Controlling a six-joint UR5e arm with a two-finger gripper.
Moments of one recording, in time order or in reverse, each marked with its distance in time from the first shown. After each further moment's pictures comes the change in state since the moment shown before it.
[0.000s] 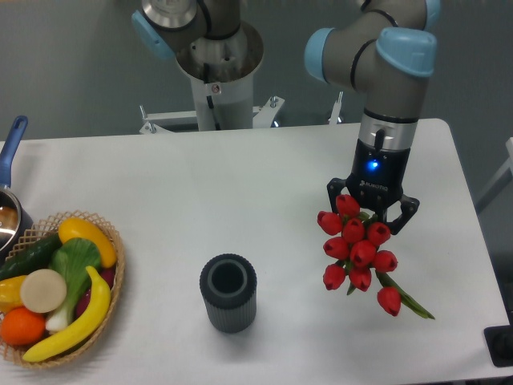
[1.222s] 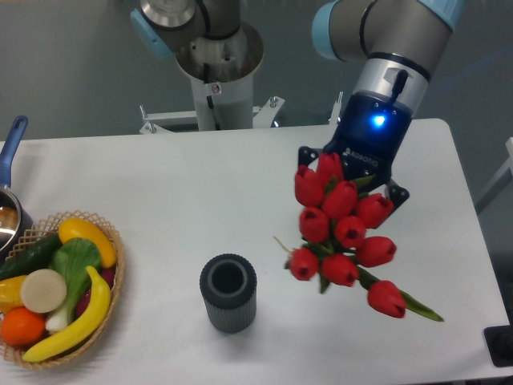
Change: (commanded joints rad) arm -0.012 -0.018 0.255 0.003 -0.456 -0.408
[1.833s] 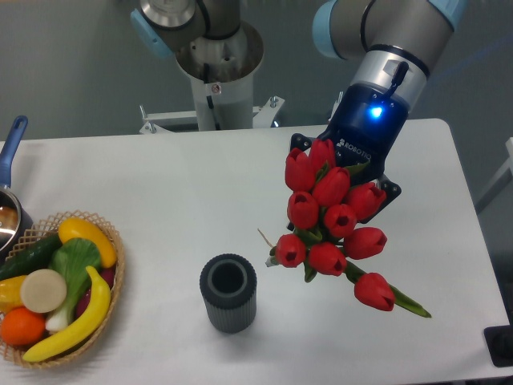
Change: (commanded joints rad) arm -0.020 0.005 0.014 -0.002 -0.225 -0.116
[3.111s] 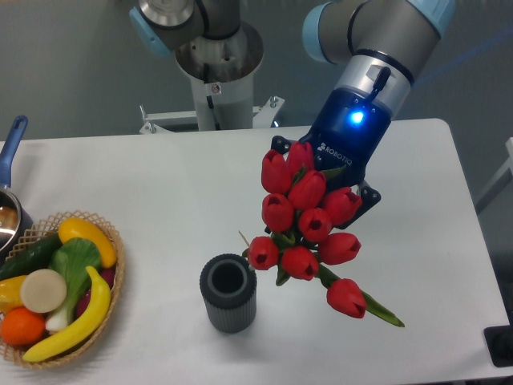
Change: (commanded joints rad) arm -0.028 -0.008 0.011 0.005 -0.020 -0.002
